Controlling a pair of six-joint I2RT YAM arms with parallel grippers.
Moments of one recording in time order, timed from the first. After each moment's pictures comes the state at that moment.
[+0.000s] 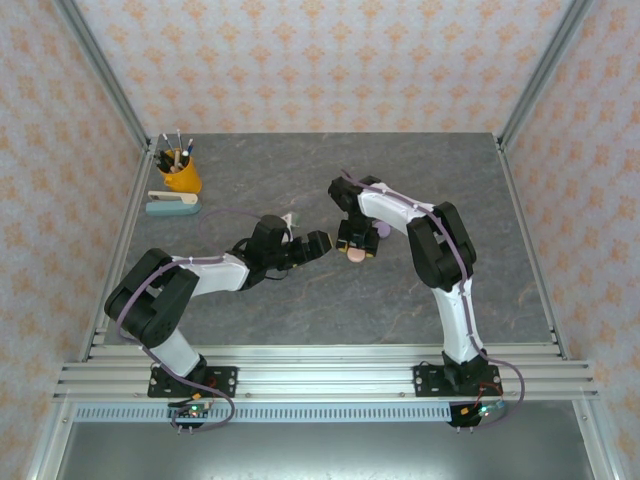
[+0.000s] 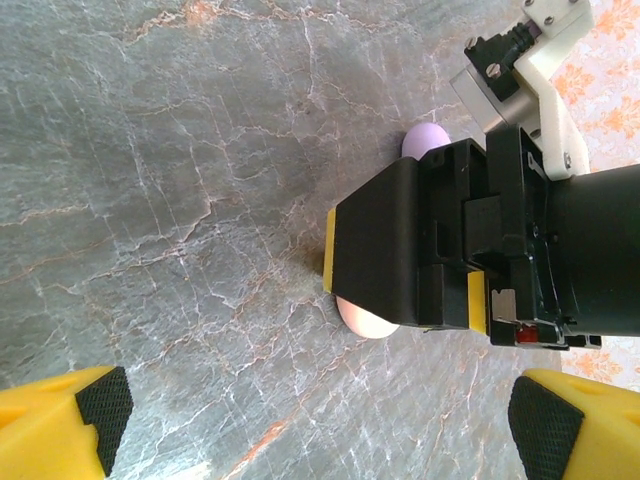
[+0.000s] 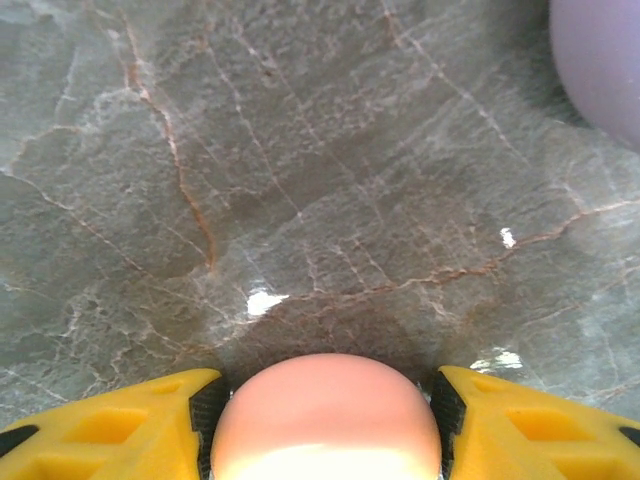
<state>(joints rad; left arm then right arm) -0.52 1.63 0.69 0.33 0.31 -0.91 0.56 2.17 1.66 -1.09 -0.03 0.79</state>
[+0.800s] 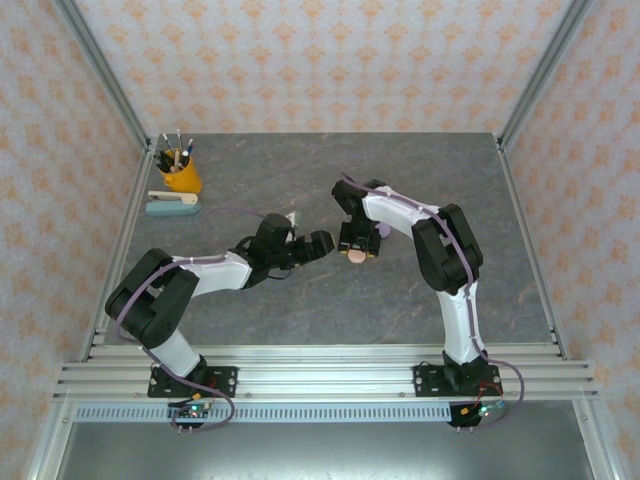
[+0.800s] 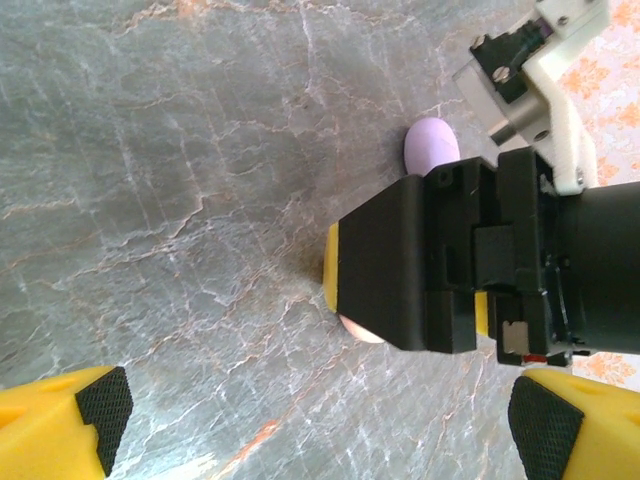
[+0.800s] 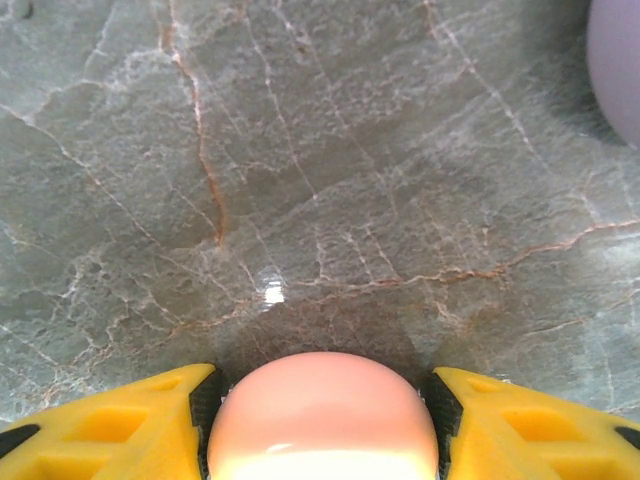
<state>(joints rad) -0.55 1.63 0.72 0.27 0.28 -0.91 0.56 2.12 1.57 -1.02 -0.05 0.69</state>
